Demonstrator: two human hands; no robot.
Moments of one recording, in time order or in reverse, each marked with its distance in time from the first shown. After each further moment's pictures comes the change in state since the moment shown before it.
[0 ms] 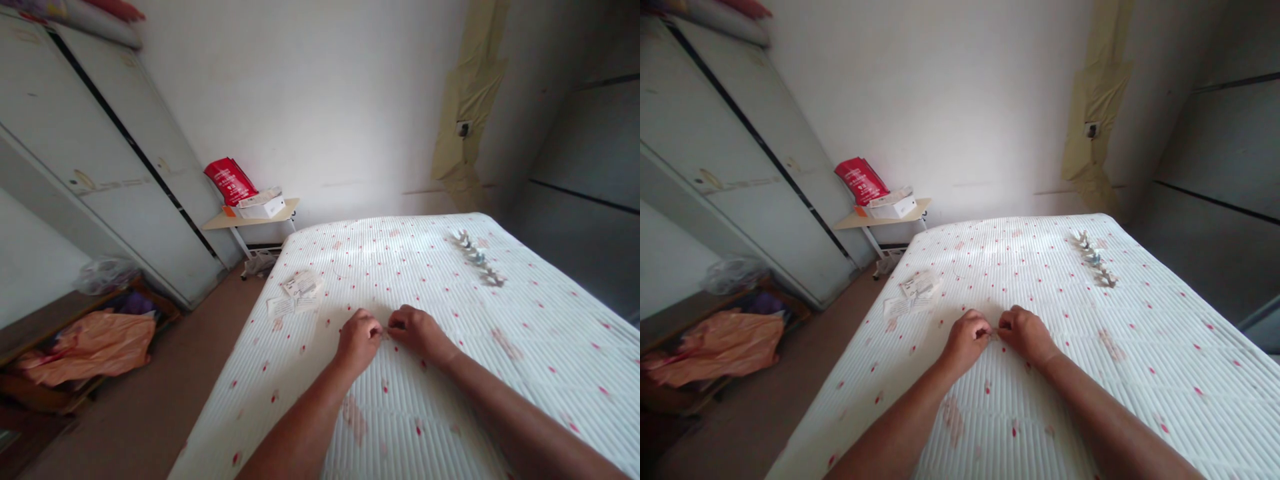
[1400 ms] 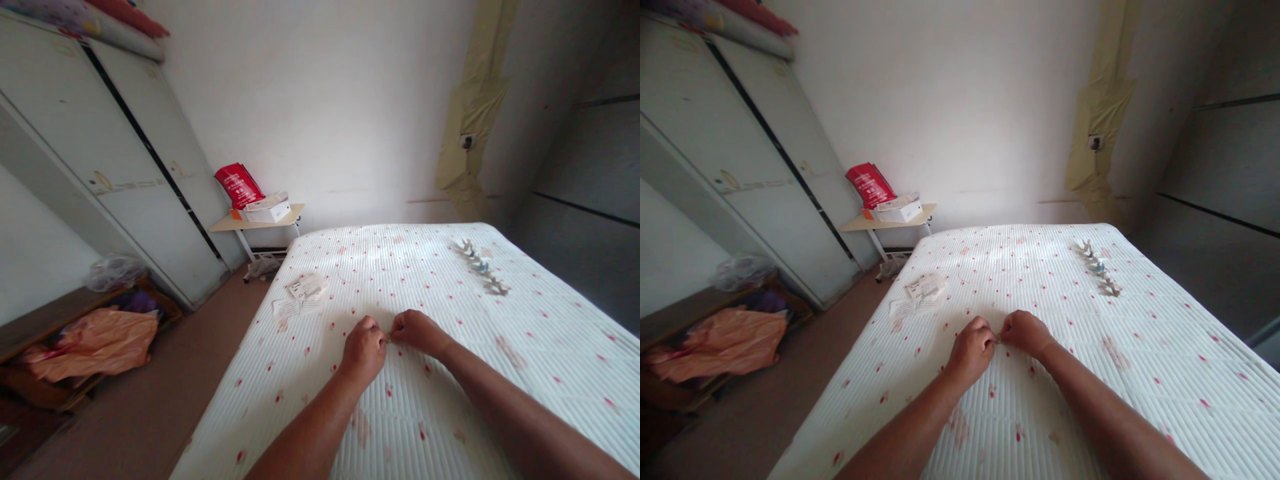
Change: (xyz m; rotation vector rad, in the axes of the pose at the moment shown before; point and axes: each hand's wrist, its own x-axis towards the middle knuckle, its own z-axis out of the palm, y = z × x) left_hand -0.010 -0.001 0.008 0.411 -0.067 0.036; right_hand 0.021 -0.008 -0.005 -0.229 -0.275 0.173
